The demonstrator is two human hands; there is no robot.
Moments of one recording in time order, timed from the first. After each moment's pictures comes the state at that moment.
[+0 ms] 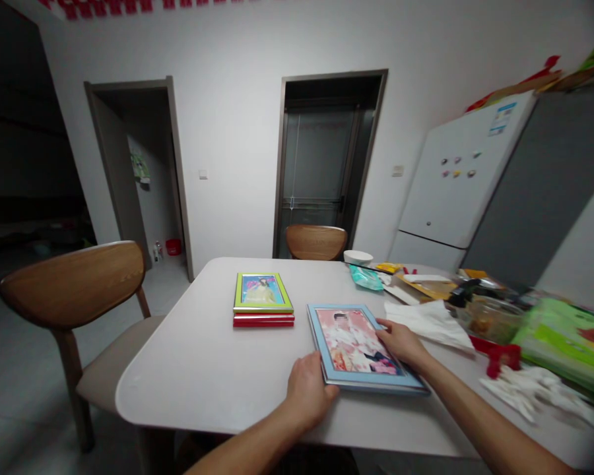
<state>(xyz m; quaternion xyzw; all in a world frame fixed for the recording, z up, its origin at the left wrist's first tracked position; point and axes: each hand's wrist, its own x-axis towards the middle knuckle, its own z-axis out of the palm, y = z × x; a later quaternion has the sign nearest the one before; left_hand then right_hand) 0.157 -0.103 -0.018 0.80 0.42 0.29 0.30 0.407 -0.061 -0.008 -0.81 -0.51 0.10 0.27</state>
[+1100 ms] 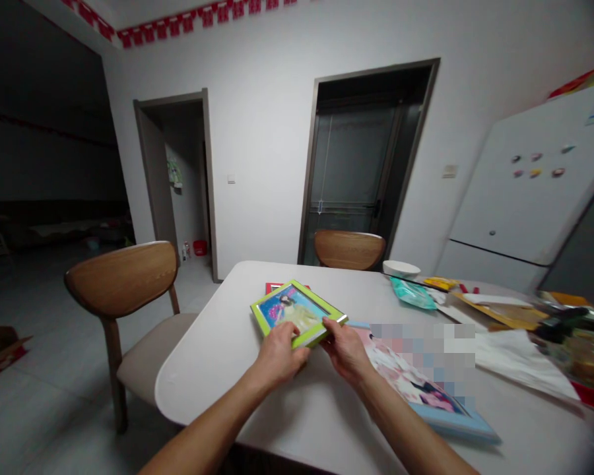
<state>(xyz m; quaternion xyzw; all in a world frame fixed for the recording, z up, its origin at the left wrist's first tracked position) 0.057 -0.051 0.030 0.79 0.49 0.34 0.18 0.196 -0.035 0.019 -0.52 -0.45 0.39 0.61</state>
